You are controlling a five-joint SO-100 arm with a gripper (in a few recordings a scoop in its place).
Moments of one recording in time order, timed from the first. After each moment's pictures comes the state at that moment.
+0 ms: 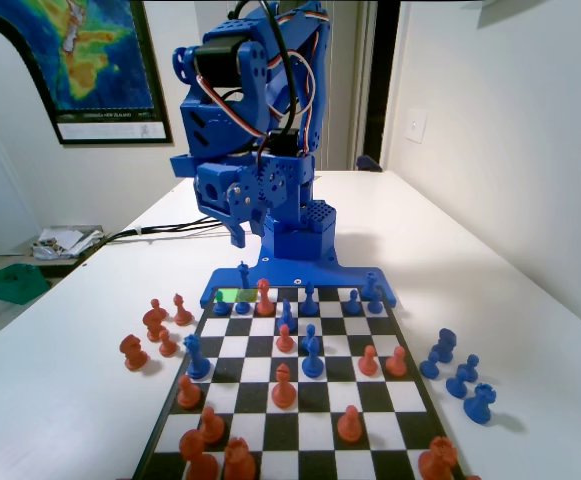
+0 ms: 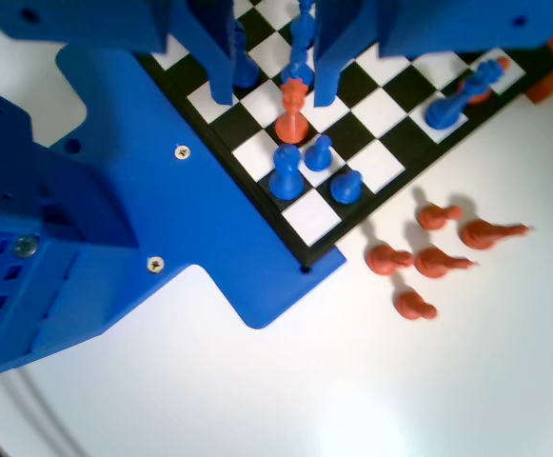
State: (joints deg) arm 26.0 117.8 138.7 69.3 -166.7
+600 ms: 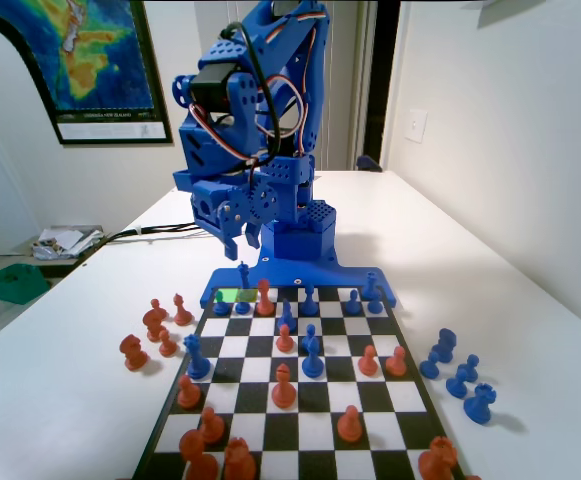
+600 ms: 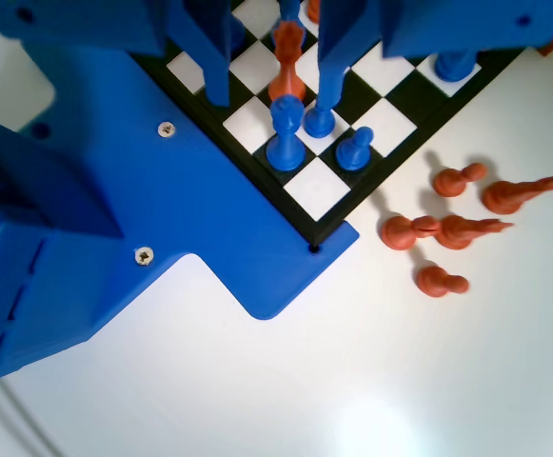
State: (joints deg) arm 29.6 114.9 144.5 60.6 -166.7
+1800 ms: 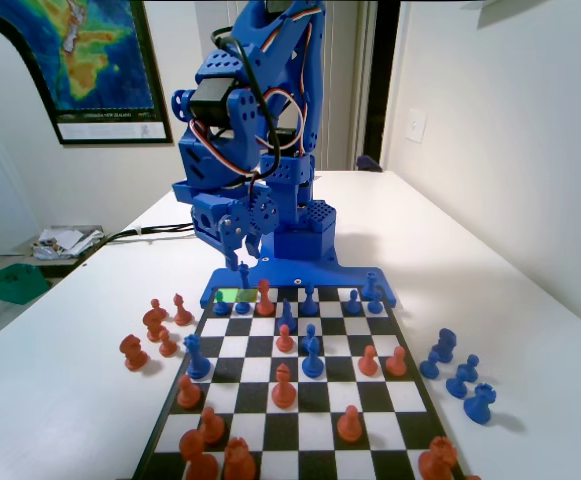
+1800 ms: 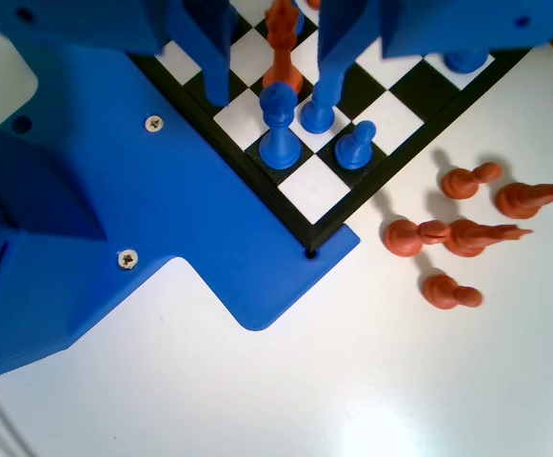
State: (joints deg) arm 28.8 108.6 143.9 56.0 -166.7
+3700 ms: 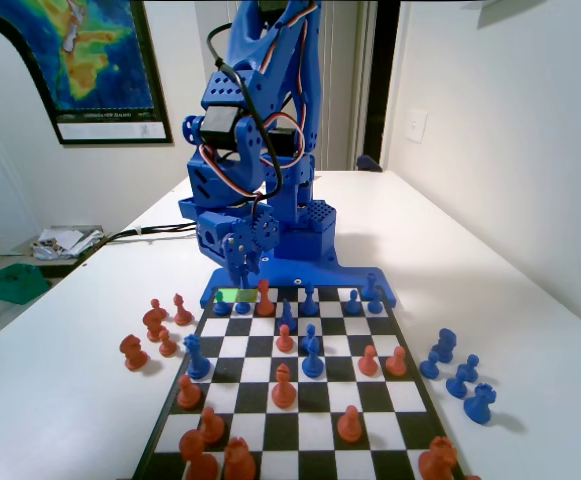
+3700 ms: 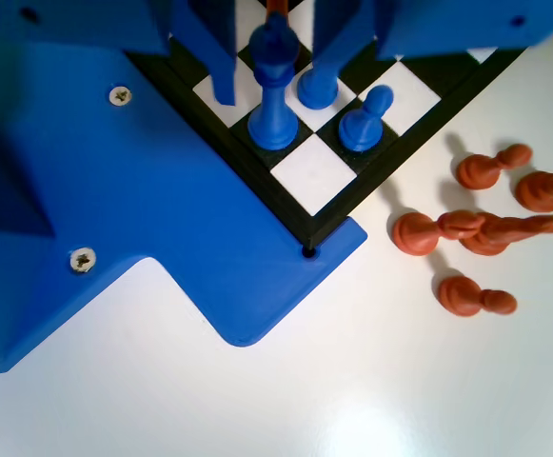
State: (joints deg) arm 29.1 103.5 149.4 42.2 -166.7
